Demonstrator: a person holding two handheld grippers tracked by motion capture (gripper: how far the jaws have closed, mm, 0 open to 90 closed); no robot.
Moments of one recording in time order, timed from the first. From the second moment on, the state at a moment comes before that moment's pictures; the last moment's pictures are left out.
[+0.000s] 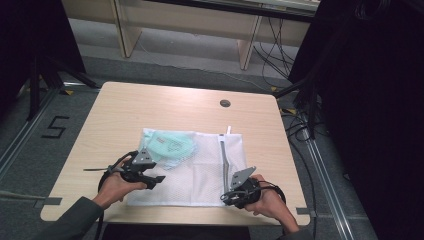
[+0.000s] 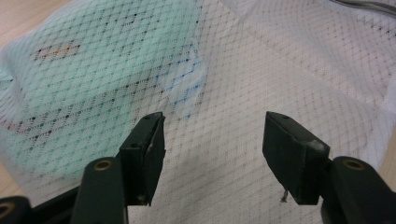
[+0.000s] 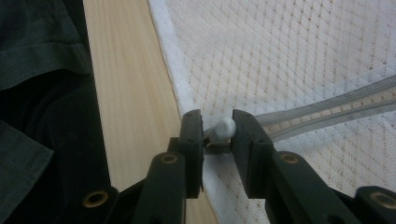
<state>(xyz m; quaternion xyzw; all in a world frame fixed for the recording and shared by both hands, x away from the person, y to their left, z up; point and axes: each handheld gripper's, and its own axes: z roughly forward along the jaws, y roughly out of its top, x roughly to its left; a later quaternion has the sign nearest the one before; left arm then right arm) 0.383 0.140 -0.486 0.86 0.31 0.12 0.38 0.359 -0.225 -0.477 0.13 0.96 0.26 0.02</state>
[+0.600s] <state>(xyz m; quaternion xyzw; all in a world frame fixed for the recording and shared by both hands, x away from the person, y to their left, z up) 0.379 0.131 -0.485 0.87 0.30 0.12 0.38 0.359 -0.227 -0.469 0.14 0.95 0.27 0.03</state>
